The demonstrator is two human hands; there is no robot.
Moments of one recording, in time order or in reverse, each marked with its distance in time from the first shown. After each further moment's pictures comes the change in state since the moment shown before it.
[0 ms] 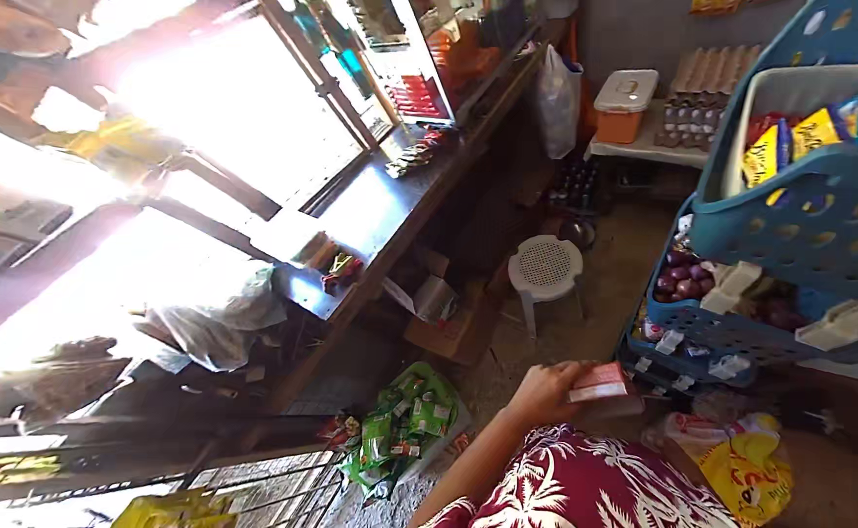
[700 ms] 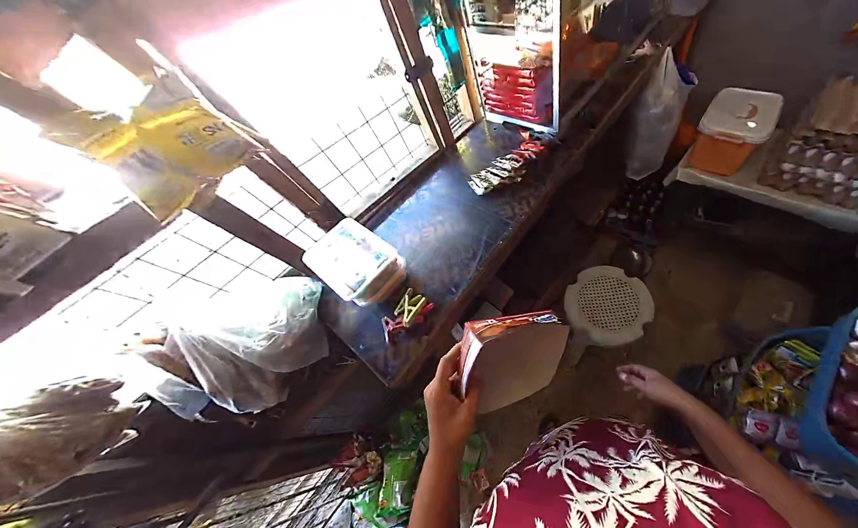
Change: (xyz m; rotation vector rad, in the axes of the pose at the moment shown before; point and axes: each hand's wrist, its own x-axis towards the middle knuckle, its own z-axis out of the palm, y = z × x) left_hand -0.090 -0.208 -0.203 -0.188 1.055 -0.318; right_hand 0.242 -0.322 0.172 -0.369 -0.426 0.098
